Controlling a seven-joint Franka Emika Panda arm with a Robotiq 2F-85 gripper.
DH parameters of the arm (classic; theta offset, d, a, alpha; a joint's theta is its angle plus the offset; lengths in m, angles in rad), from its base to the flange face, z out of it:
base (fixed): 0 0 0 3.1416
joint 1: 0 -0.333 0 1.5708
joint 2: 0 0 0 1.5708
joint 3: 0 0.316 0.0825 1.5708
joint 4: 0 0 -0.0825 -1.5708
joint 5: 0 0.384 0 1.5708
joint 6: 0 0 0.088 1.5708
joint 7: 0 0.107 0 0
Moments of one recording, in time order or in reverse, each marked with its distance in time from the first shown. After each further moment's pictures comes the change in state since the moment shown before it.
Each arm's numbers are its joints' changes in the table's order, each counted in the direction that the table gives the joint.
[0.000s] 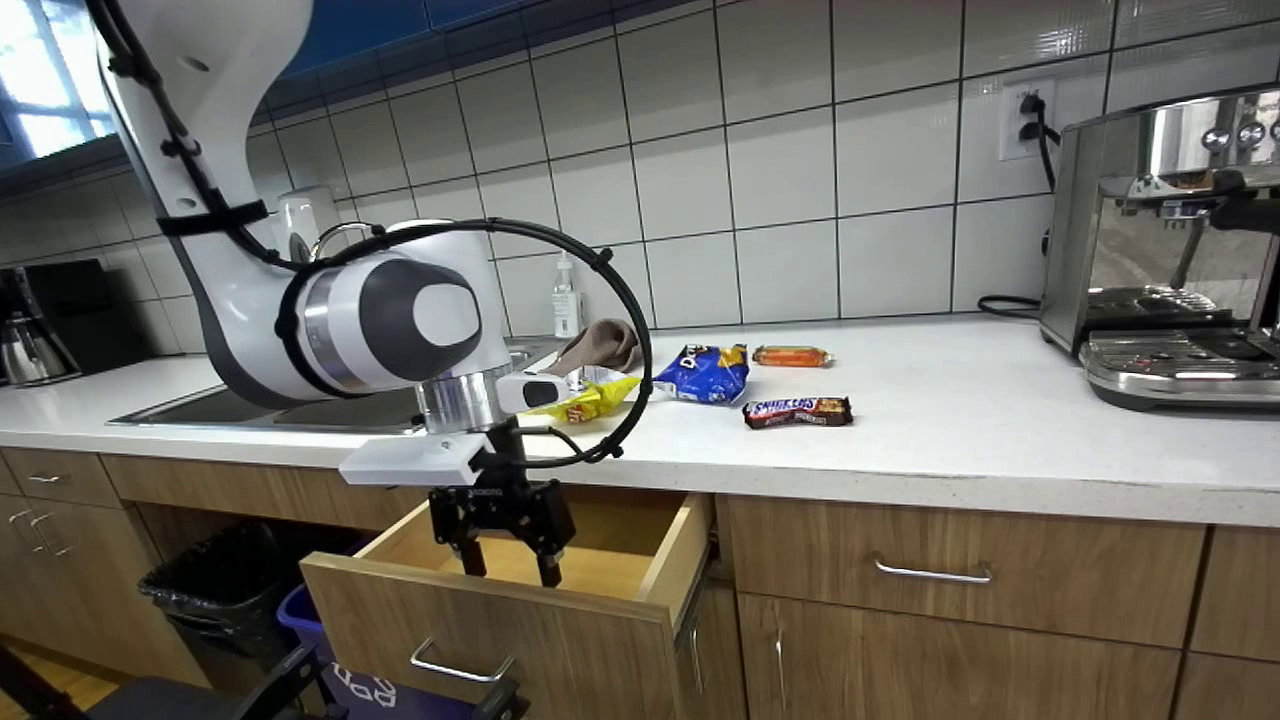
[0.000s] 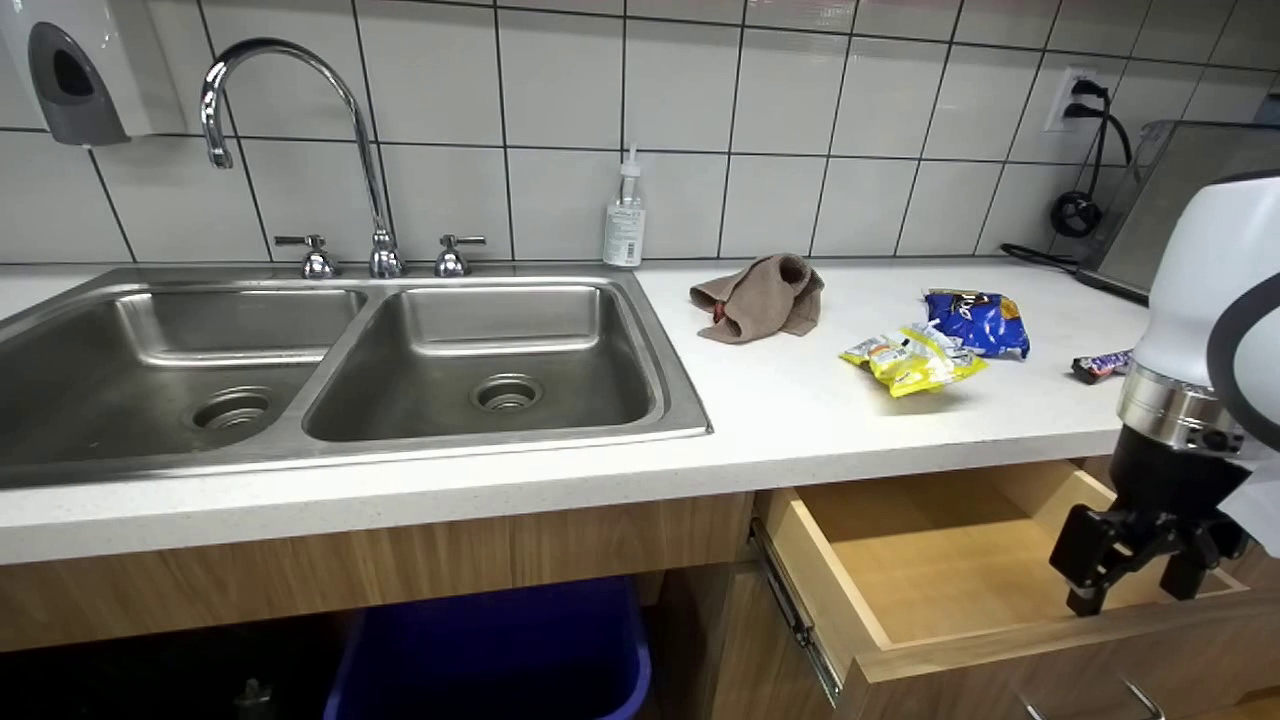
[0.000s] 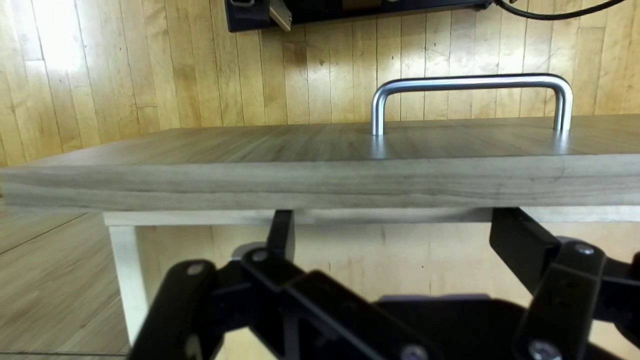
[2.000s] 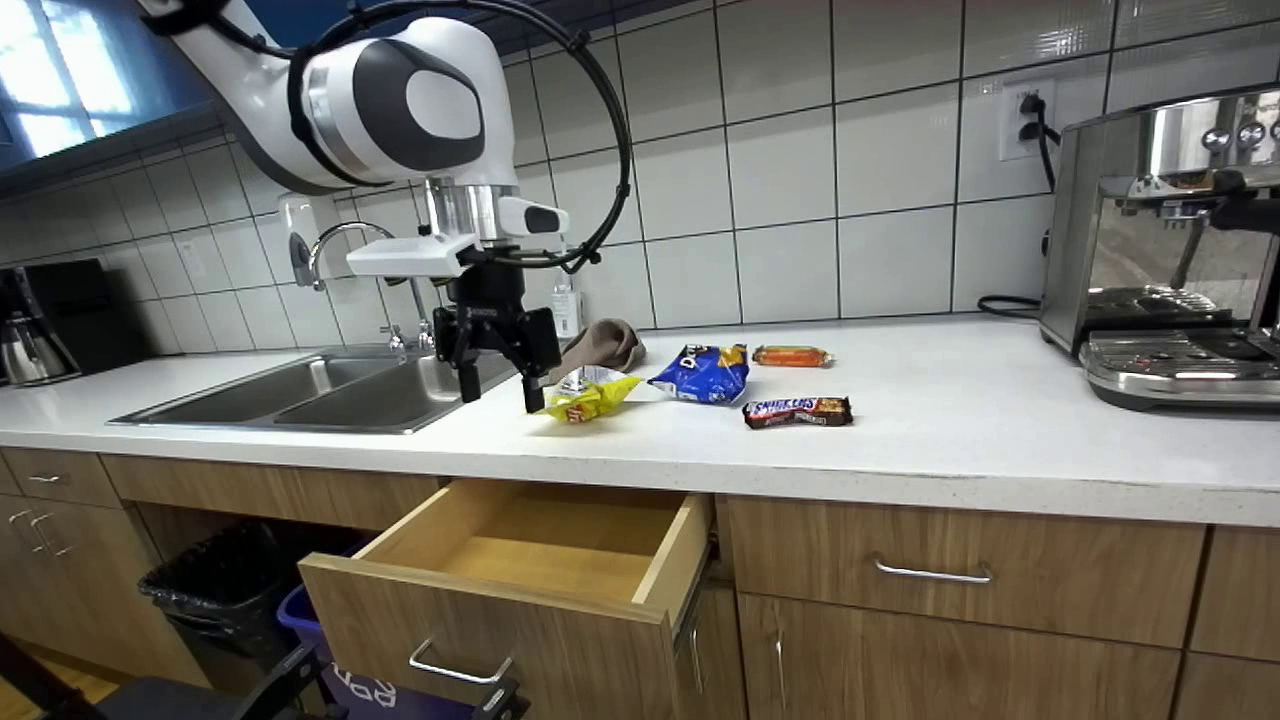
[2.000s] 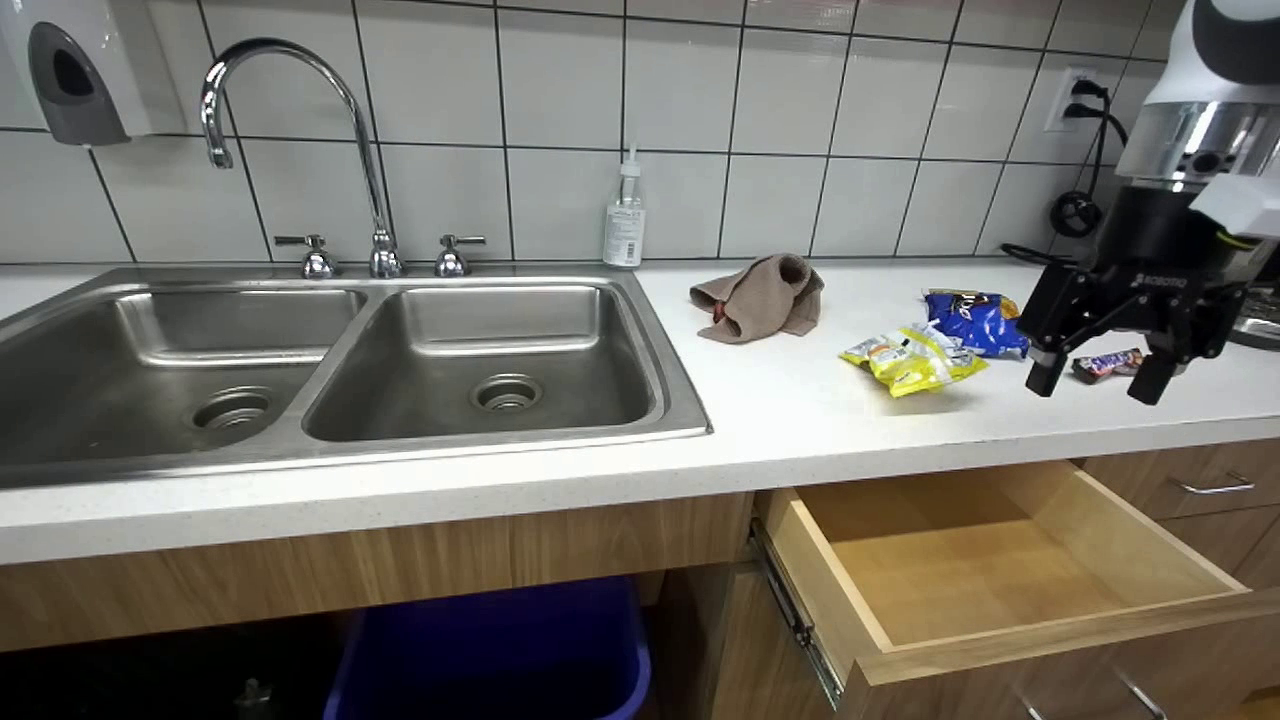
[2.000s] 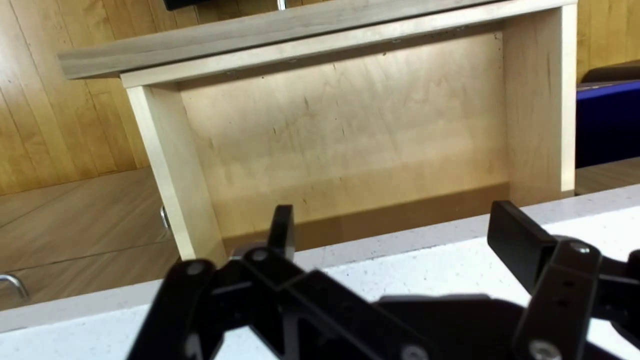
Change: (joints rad) arm 0.100 -0.328 0.124 0.207 0.224 -0.474 -0.045
